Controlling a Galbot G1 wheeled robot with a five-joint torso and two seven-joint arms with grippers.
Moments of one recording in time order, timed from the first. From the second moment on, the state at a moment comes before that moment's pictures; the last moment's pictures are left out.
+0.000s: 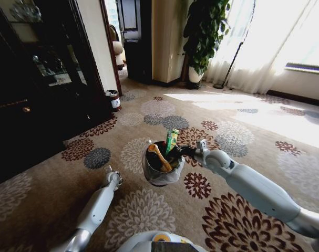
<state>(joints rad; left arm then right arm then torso) 0.91 -1.24 -0.34 -1.21 -0.98 0.43 -0.64 -0.51 0.74 -0.31 1.77 0.97 -0.46 -0.02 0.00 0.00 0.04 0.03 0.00</state>
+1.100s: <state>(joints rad) 0.74 -0.70 0.01 -2.13 -0.81 0.26 -0.25 -0.47 0.89 -0.38 1.70 0.94 -0.45 -0.02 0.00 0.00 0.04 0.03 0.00</state>
